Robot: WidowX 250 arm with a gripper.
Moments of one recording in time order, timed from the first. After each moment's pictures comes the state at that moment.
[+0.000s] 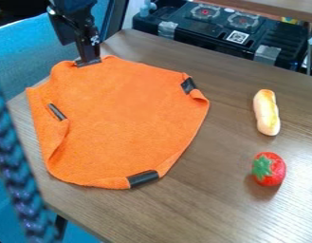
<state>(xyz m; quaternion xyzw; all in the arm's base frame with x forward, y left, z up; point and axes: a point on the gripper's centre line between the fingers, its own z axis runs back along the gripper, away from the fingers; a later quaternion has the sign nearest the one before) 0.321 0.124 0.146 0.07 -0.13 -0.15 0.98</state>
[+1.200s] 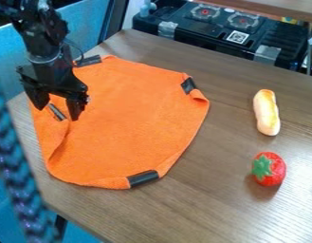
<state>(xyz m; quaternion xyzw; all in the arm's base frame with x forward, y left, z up) 0.272 0.136 0.069 0.09 -0.13 0.11 0.98</state>
